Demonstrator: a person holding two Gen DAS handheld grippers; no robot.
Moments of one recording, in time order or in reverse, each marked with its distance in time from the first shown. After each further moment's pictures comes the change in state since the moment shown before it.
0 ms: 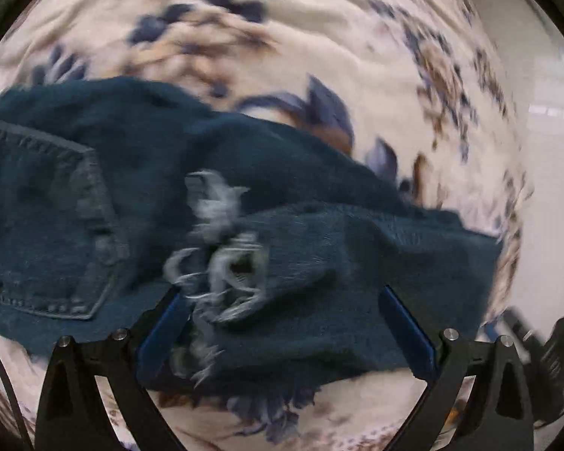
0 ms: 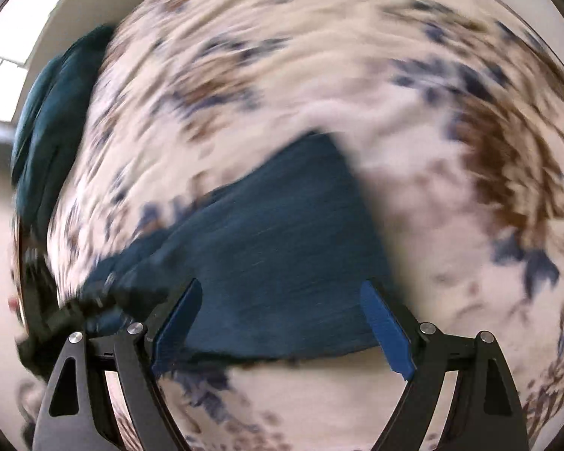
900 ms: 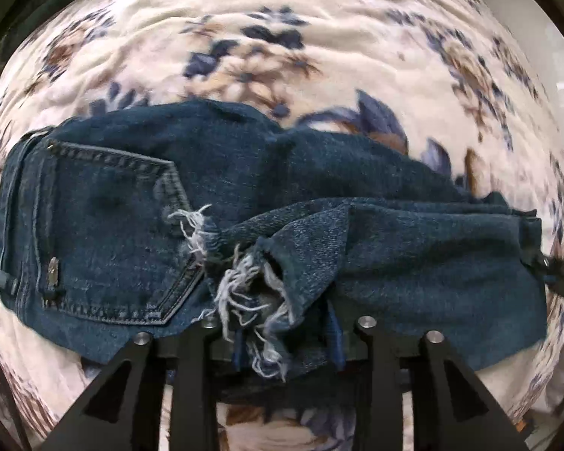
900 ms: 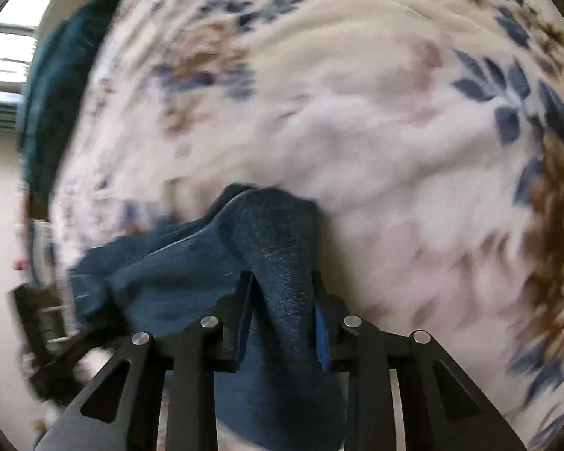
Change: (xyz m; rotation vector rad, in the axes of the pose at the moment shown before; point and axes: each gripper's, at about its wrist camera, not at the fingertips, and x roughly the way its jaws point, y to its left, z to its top) left arm -0.009 0.013 -0.015 0.080 -0.132 0.234; right arm 0.091 0.016 0.058 -0.210 0.208 -0.006
